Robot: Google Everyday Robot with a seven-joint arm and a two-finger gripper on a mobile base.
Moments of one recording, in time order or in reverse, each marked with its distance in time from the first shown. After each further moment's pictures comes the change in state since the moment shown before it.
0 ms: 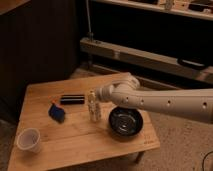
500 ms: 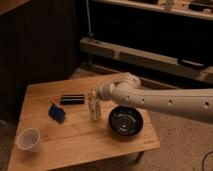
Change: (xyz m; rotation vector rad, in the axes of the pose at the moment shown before) arm 0.007 0.003 -0.003 -0.005 0.009 -0.004
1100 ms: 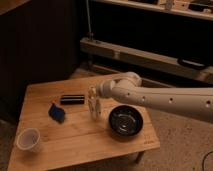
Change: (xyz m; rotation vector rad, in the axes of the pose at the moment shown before) arm 0.013 0.006 -0.007 -0.013 0.017 0.016
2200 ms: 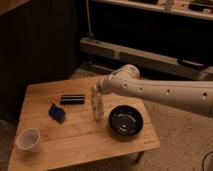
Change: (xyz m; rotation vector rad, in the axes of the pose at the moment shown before) arm 0.001 0.015 -0.002 -0.043 -0.092 0.080
